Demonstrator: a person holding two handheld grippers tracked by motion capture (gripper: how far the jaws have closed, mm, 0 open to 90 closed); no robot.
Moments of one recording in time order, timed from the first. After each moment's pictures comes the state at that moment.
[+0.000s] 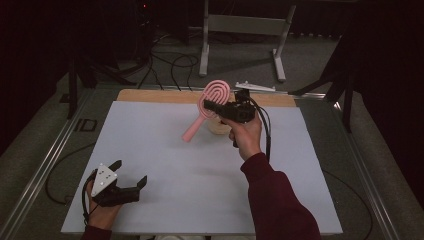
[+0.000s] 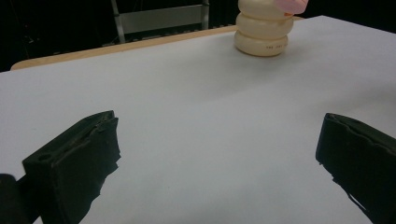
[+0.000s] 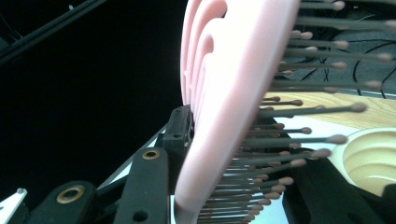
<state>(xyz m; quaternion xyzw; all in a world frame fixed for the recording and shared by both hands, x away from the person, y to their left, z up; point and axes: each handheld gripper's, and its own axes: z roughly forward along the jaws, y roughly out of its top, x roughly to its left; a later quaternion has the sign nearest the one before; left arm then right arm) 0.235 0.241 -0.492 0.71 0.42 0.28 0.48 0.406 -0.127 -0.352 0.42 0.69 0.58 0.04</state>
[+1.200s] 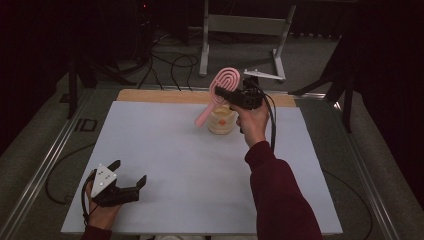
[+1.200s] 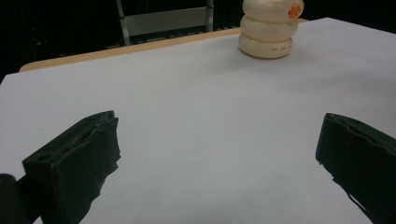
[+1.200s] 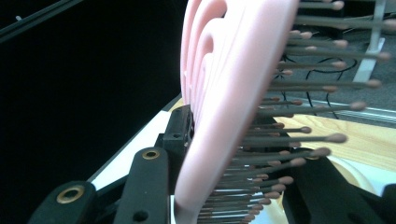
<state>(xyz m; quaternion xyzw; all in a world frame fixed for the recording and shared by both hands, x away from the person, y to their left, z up) 0.234 0.242 -0.491 0.71 0.42 0.29 0.48 0.439 -0.147 -0.341 0.46 0.68 0.56 0.10</state>
